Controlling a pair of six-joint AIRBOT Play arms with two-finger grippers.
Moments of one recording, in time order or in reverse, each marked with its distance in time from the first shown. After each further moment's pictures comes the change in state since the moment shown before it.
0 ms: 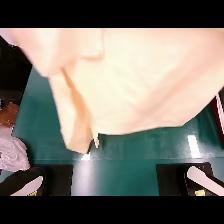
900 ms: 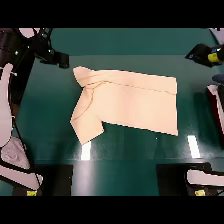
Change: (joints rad) left arm 0.000 -0.577 -0.039 0.145 -0.247 -0.128; right arm 0.360 -0.279 -0.261 -0.277 -0.428 -0.024
